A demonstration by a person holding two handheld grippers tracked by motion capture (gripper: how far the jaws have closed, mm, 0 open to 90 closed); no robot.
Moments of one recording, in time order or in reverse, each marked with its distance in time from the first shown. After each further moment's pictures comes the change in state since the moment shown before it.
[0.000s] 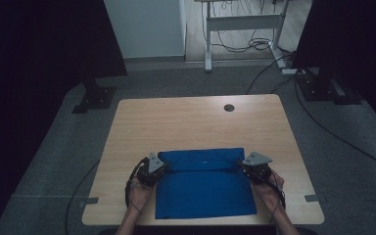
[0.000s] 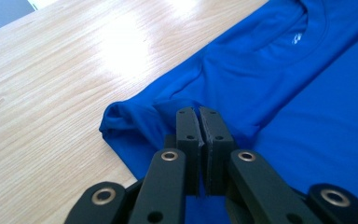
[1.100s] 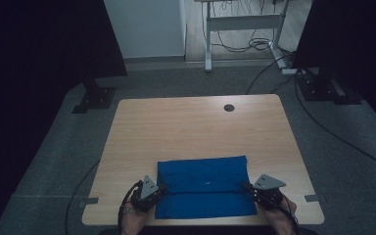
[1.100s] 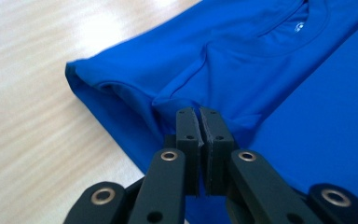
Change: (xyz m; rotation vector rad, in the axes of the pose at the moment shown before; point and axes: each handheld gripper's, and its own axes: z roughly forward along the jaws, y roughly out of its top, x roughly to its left) left arm -0.041 -0.044 -0.047 0.034 -0.073 -0.050; right arm 0.037 -0.046 -0.047 0.052 0.083 0.069
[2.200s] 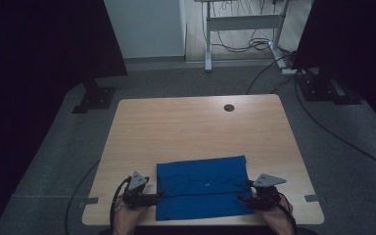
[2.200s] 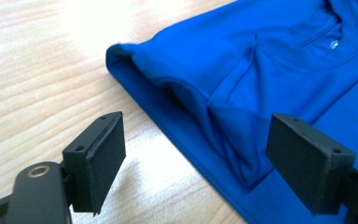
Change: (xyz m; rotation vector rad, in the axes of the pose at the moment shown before) left arm 0.033 -0.002 -0.003 -0.006 -0.032 -0.152; right arm -0.007 -0.002 0.008 -0.030 0.107 0.114
